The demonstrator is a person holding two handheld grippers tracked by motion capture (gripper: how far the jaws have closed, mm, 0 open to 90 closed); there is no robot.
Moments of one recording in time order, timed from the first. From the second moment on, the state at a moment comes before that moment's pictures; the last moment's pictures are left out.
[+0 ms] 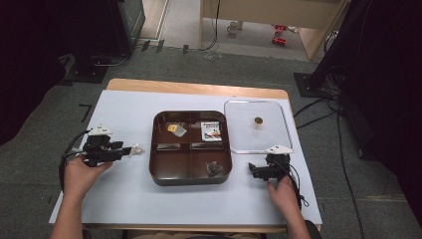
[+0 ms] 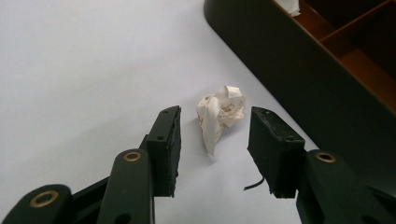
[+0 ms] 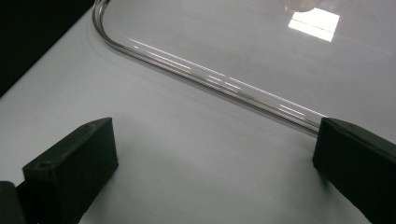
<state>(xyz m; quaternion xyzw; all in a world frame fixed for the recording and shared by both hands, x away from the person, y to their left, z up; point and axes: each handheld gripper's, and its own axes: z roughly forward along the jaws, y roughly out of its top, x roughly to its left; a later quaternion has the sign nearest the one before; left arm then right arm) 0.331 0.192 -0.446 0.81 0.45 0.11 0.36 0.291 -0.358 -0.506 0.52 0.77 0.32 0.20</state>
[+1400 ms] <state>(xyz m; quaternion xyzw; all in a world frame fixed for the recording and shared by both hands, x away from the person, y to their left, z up) 0.335 0.248 -0.476 0.78 0.52 0.14 0.31 0.291 -0.358 -0.505 0.51 0.77 0.32 0.20</state>
